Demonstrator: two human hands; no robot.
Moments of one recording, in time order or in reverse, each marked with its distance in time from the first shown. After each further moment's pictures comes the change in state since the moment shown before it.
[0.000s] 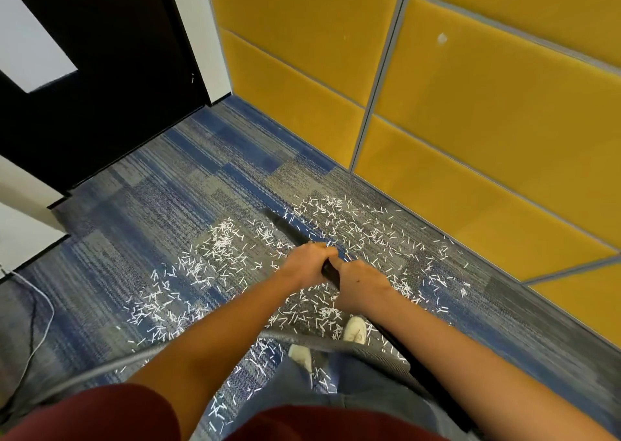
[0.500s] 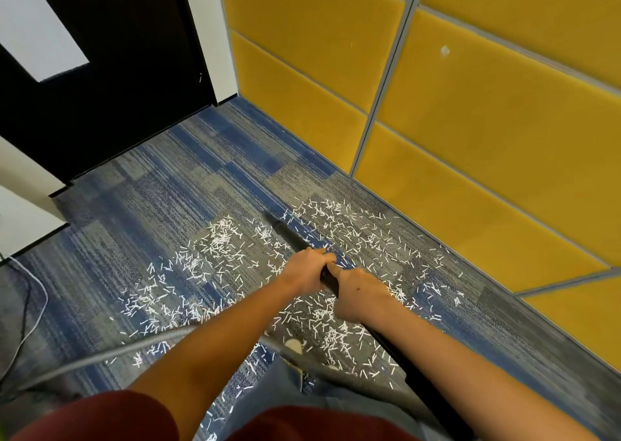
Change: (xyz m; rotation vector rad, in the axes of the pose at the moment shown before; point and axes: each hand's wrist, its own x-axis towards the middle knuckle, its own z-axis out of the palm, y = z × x) left_hand -0.014 0.011 0.017 0.004 0.023 -0.024; right_hand -0.025 0.001 0.009 -0.026 -0.018 -0.014
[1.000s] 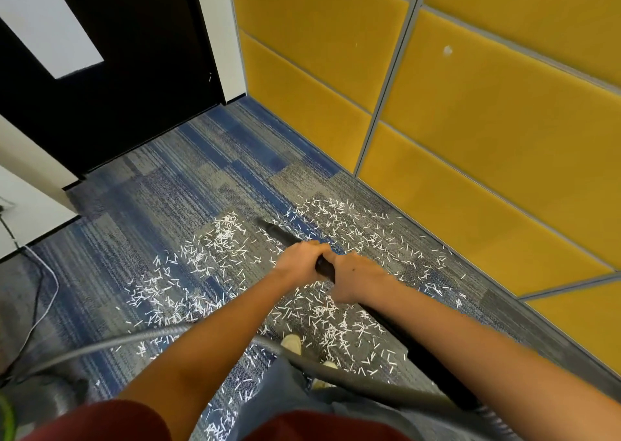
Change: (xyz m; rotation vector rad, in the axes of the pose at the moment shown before) left_hand -0.016 0.015 -0.003 -0.119 0.099 -0.086; right_hand -0.010 0.009 -0.012 -0.032 -0.013 -0.087
